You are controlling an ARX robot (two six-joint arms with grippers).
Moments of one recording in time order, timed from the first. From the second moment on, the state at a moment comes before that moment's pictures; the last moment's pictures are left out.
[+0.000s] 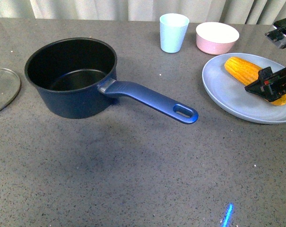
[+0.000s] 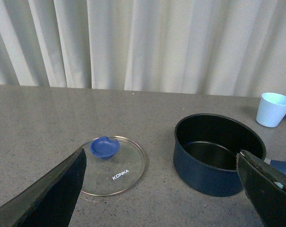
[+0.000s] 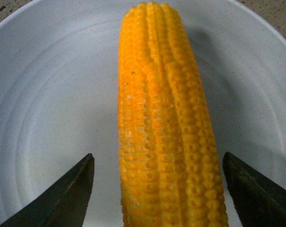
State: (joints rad) left arm 0.00 0.02 0.01 0.00 0.00 -0.01; right arm -0.07 2.11 1.15 0.14 -0.32 -0.49
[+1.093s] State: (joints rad) left arm 0.00 0.02 0.01 0.00 0.00 -0.01; right arm 0.31 2.00 1.34 0.19 -0.47 -0.08
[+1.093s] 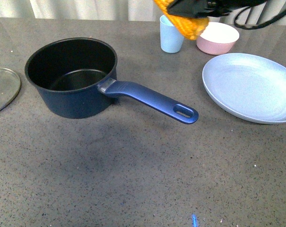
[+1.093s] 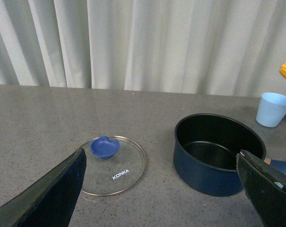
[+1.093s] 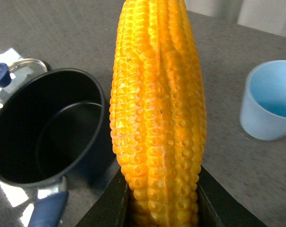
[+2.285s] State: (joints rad) left arm 0.00 0.02 0.01 0.00 0.00 -0.01; right arm 0.58 2.35 1.79 -0.03 -0.44 -0.14
